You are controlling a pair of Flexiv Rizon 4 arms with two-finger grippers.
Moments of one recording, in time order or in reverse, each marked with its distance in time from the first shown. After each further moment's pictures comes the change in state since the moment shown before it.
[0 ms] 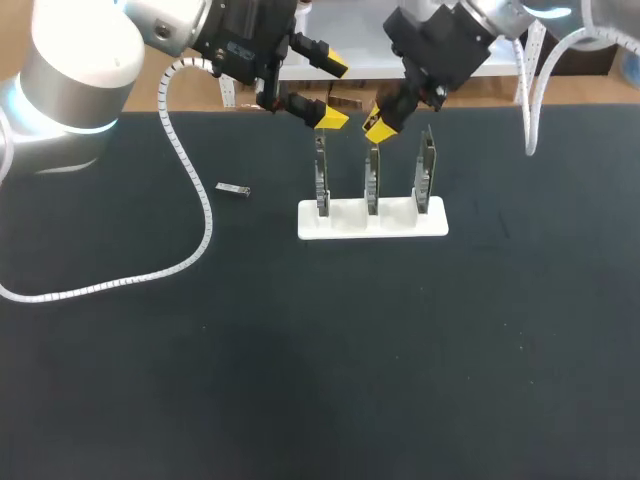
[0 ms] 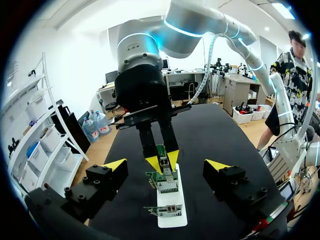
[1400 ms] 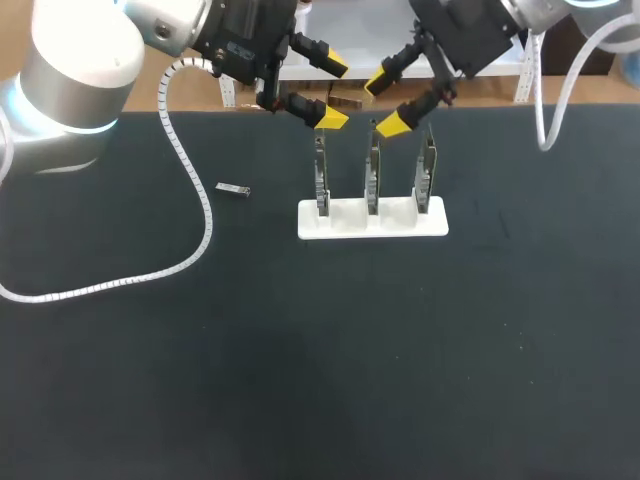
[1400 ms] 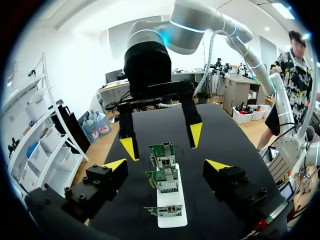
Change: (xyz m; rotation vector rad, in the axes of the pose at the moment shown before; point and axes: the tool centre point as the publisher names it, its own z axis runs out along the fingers) left arm 0.000 0.000 0.000 0.000 0.000 0.000; right arm -0.025 0.006 -0.032 0.068 -0.141 -0.072
